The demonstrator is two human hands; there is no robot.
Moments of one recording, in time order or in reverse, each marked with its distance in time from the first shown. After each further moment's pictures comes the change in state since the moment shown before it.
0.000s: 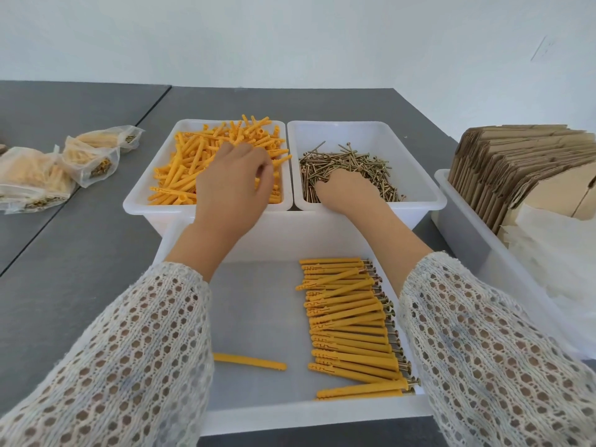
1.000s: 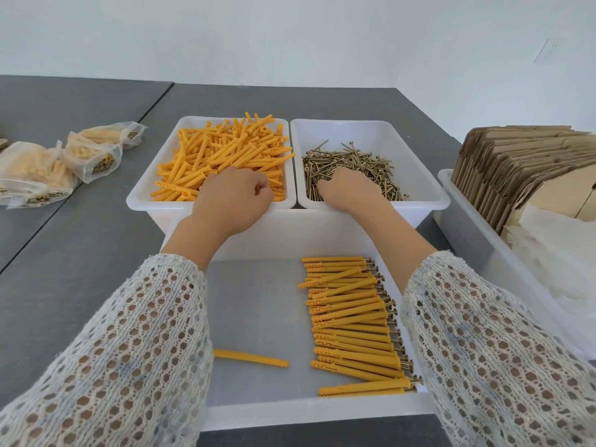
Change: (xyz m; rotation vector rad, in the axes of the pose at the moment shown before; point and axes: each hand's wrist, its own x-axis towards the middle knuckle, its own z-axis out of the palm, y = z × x) left_hand 0.001 -0.020 0.008 -0.025 -0.437 -0.124; right_hand -0.002 -0.002 -0.001 -0.004 0.002 -0.014
